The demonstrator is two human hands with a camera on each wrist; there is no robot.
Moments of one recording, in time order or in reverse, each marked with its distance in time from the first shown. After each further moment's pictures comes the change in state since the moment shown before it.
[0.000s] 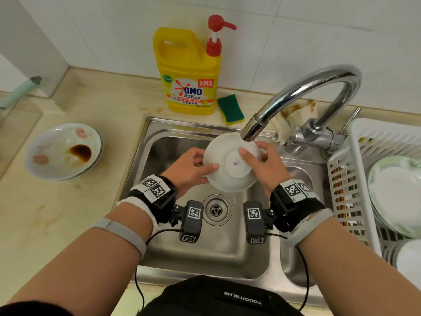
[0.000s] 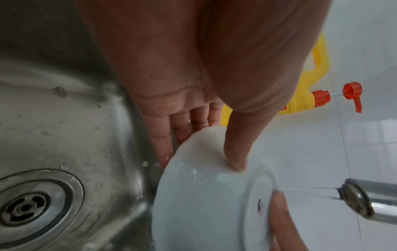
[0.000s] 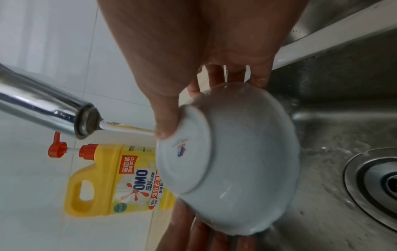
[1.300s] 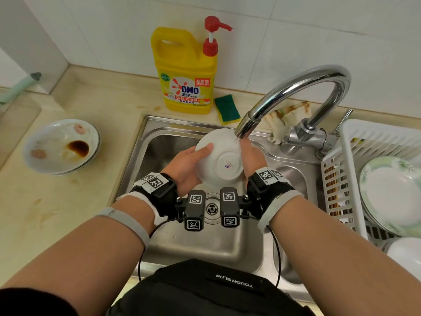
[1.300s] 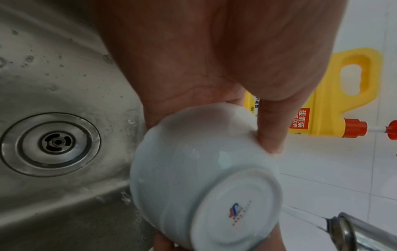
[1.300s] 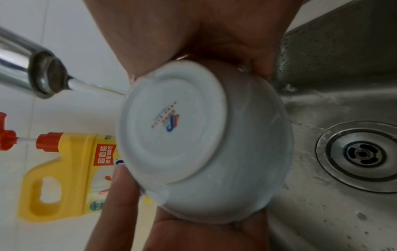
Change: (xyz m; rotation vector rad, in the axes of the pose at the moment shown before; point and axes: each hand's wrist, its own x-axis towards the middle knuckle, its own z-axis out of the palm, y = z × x) left_hand -0.003 0.006 0.016 -0.359 -0.089 -0.080; right_hand 0.010 -0.026 0.026 -0.060 0.053 0.182
